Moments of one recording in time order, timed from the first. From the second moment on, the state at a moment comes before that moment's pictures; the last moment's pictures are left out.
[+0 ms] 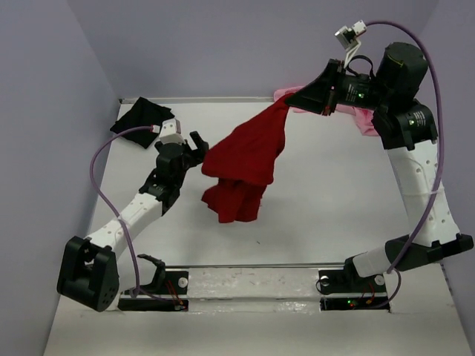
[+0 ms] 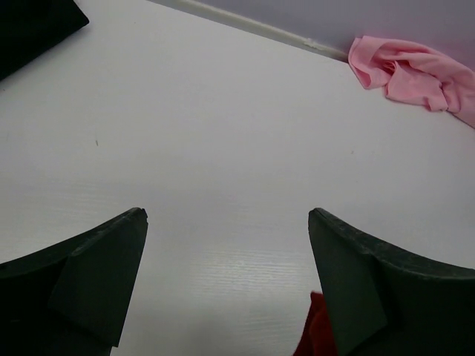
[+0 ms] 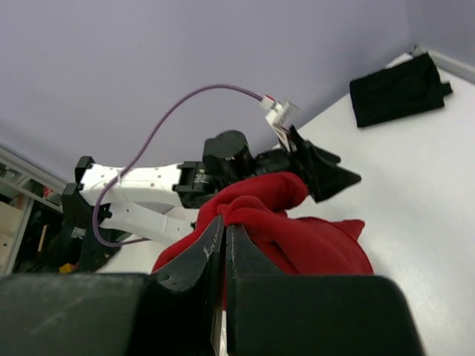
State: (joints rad) left arm -0.40 1.20 0.72 0.23 -0.26 -0.45; right arm 0.29 1.47 2.07 -0.56 -0.94 0.53
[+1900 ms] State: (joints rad) left arm -0.32 1.04 0.55 0.18 -0.04 -0.62; right arm 0.26 1.54 1.53 -0.73 -0.29 0.32
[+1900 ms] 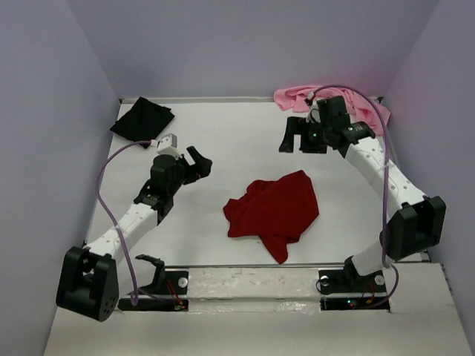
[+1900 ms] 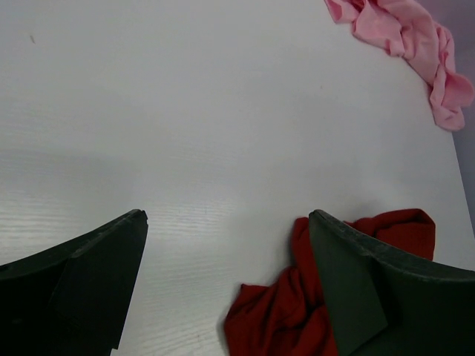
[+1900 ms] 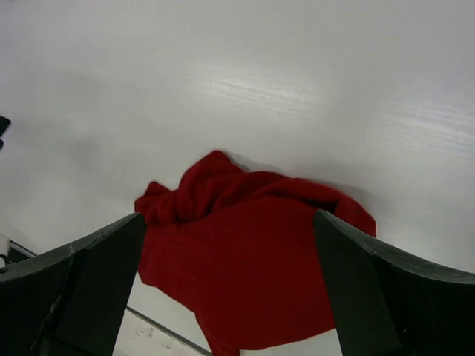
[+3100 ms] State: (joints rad) left arm -0.82 1.08 0.45 -0.15 0.11 -0.90; right arm 0.33 1.45 1.11 -0.51 -0.08 0.33
